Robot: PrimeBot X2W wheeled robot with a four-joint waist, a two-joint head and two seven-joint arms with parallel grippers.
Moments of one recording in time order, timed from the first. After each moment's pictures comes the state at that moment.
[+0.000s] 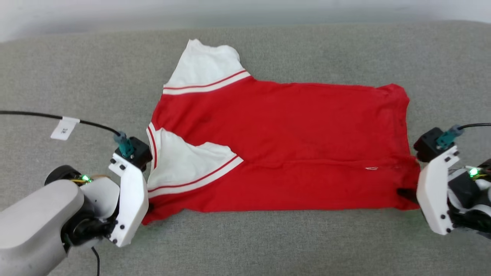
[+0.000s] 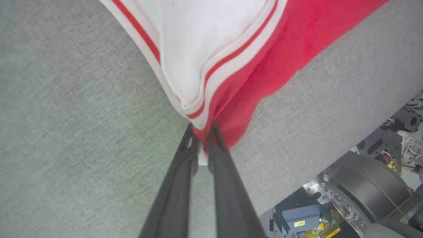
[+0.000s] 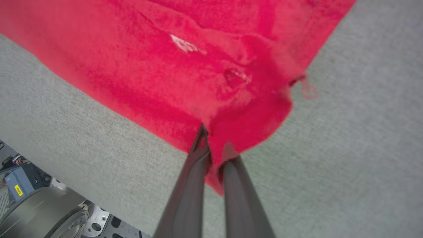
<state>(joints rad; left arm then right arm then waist) -0.79 0.88 -1.12 0.12 -1.11 -0.06 0.72 -0.57 -0.74 0.73 0.24 0.87 0.13 0.70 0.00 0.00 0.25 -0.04</state>
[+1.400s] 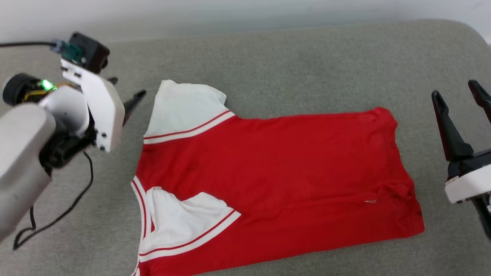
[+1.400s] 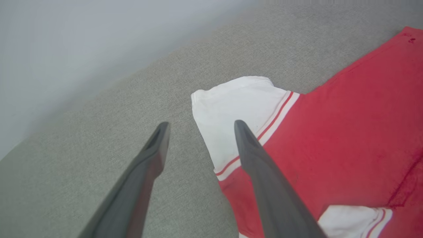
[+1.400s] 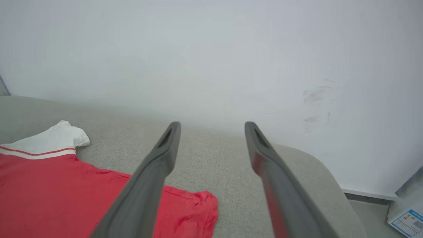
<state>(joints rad) -0.98 0.81 -0.97 0.28 -0.99 -0.02 0.41 -0.29 -0.46 0.08 -0.03 0.38 0.13 0.00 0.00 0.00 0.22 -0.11</state>
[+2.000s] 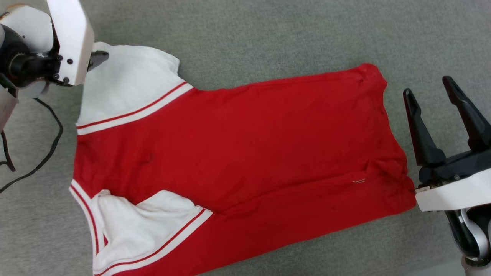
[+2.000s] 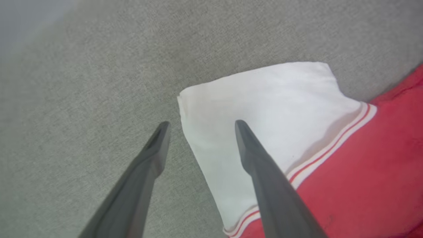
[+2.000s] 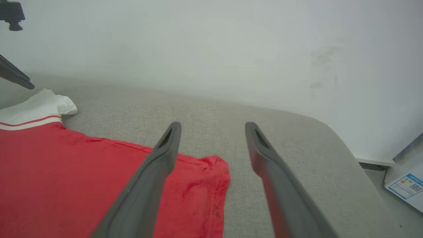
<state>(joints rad) -1.32 0.74 -0.99 0.52 -1.05 -0.08 0.86 -0.22 -0.27 0.06 -0.23 0.23 0.13 0.00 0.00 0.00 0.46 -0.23</state>
